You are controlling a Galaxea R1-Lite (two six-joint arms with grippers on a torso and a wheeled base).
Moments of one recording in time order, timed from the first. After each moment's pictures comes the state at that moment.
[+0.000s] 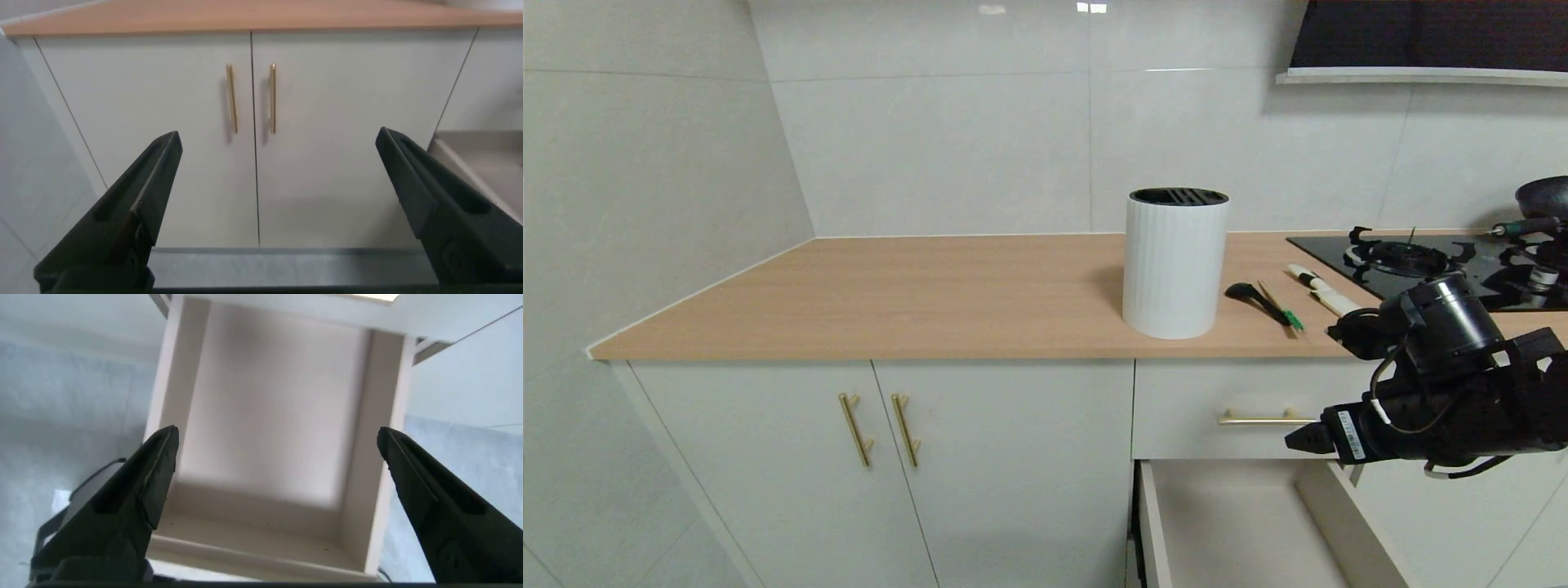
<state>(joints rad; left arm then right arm) 0.00 0.00 0.00 0.00 0.00 0.00 0.33 1.66 -0.88 0.11 -0.11 0.13</state>
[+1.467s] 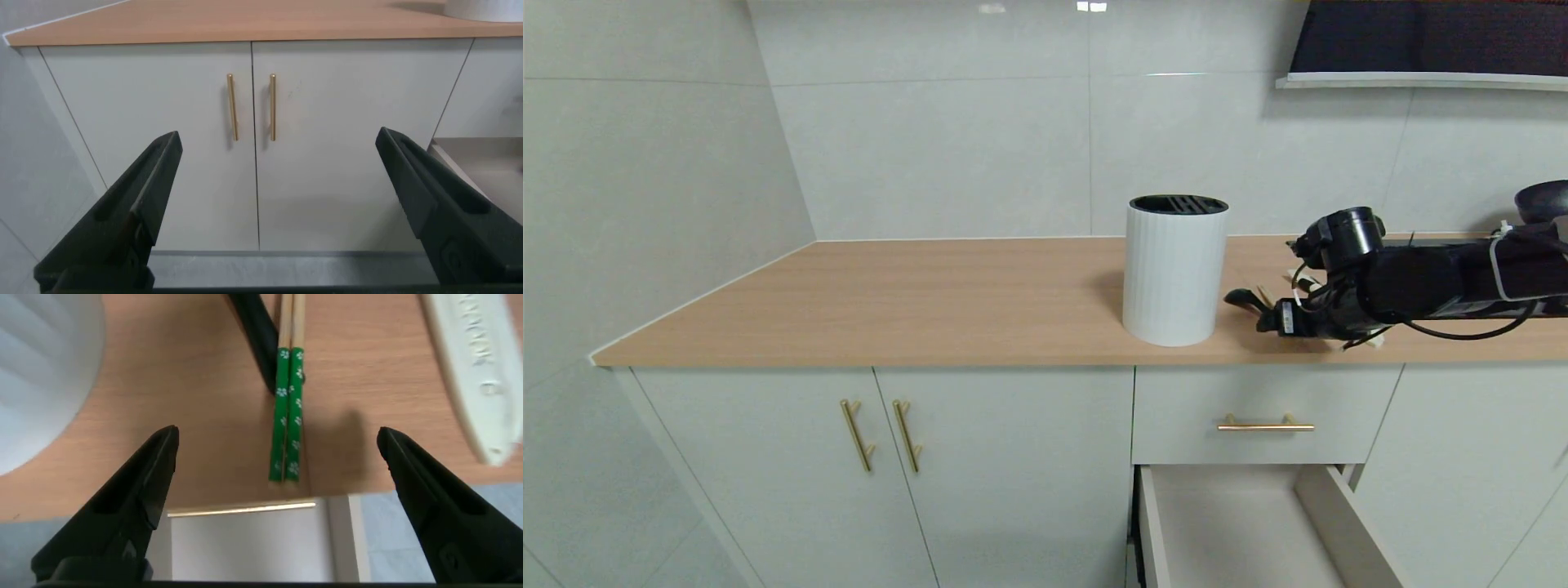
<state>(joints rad) 0.00 0.00 0.00 0.00 0.00 0.00 0.17 2.12 -1.55 0.15 -0.22 0.17</state>
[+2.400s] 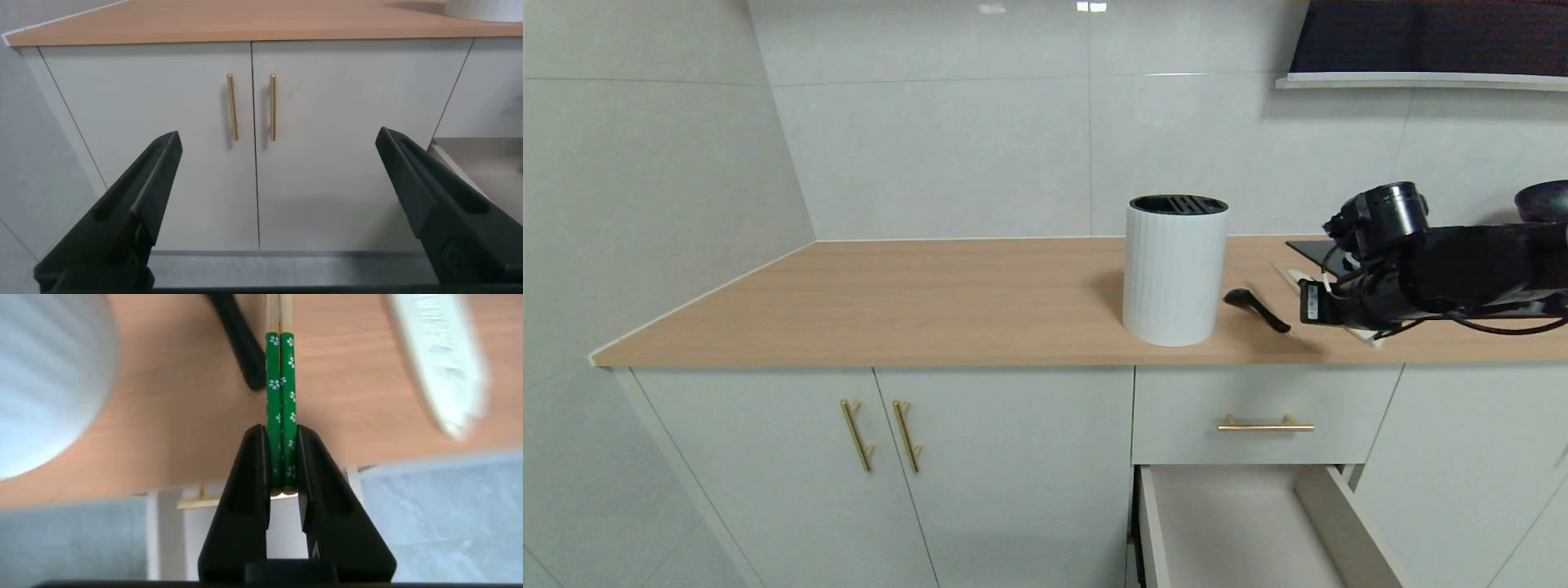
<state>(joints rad) 0.00 0.00 0.00 0.00 0.00 0.00 0.17 1.97 -1.46 0.16 -0.22 0.24</state>
